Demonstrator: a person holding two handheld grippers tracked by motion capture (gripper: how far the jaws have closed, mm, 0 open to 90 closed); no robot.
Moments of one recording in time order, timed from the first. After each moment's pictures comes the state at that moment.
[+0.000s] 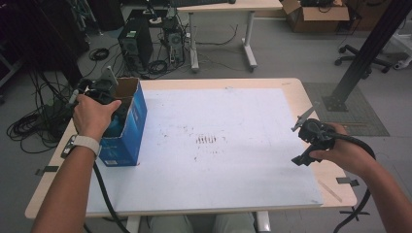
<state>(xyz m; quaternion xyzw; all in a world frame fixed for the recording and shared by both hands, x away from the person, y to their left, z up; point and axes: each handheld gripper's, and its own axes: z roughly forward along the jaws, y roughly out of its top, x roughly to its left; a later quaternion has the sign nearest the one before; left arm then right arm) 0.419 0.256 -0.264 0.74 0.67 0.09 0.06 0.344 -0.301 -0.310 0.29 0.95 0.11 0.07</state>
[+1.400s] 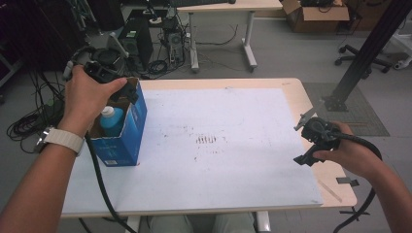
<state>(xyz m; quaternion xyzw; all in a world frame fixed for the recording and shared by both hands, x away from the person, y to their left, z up) 0.384 0.199 -0.165 0.82 0.54 0.13 0.15 0.332 -0.299 -0.292 0.28 0.95 0.11 0.08</state>
